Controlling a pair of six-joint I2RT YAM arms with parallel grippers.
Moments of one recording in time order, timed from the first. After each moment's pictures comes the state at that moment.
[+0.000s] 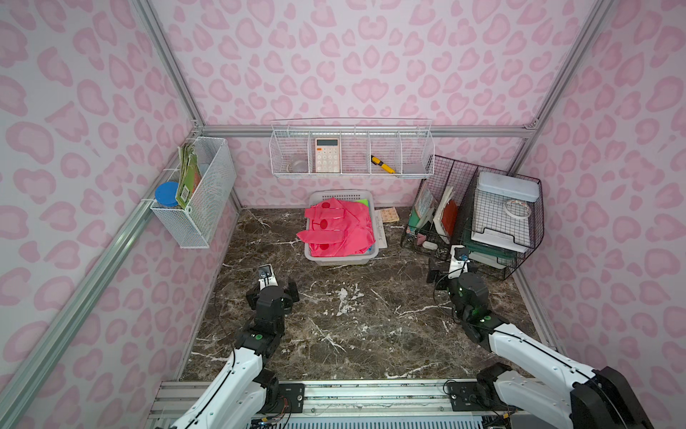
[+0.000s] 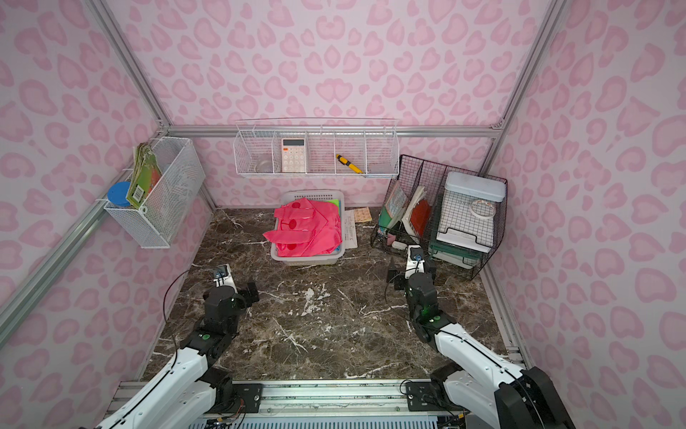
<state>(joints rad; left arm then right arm) -0.24 0.83 0.29 0.11 -0.48 -0.19 0.45 1.03 0.35 0.48 0.43 0.09</state>
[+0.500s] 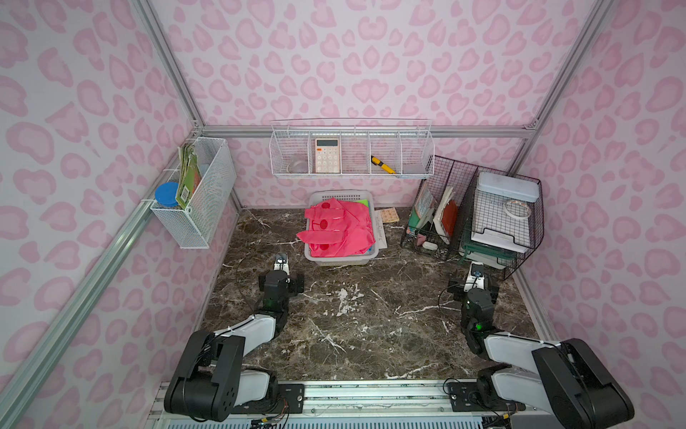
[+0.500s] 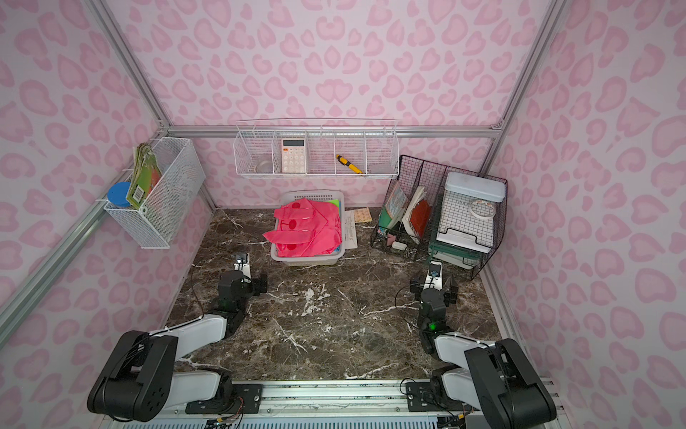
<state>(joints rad) -0.13 1.35 0.33 0.61 -0.27 0.03 0.29 1.27 0.10 0.99 0.59 -0.06</state>
